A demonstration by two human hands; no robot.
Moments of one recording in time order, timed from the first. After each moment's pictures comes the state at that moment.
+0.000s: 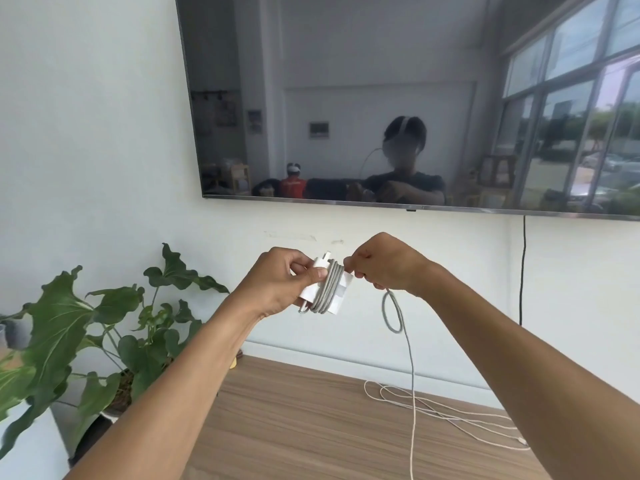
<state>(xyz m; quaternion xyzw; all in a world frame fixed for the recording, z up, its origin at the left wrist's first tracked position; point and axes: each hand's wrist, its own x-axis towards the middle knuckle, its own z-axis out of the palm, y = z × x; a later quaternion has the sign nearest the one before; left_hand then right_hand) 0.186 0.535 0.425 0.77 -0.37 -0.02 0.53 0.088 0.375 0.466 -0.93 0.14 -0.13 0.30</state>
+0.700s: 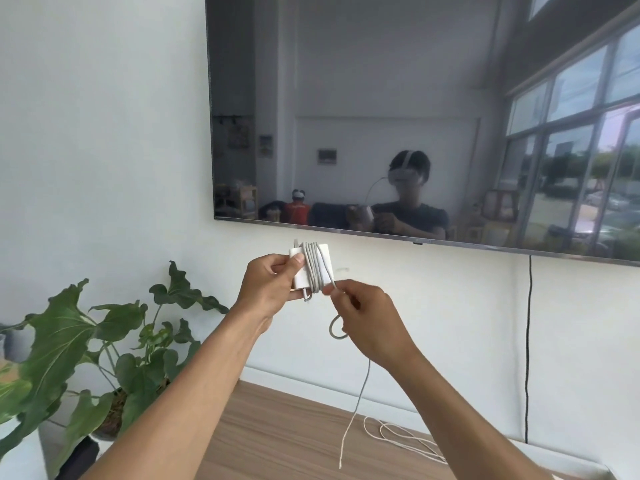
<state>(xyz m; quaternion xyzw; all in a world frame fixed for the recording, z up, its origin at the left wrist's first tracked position) 0.206 0.532 0.441 0.62 -0.22 -0.02 0.76 0.090 0.417 0.423 -0.85 0.05 -0.33 0.40</state>
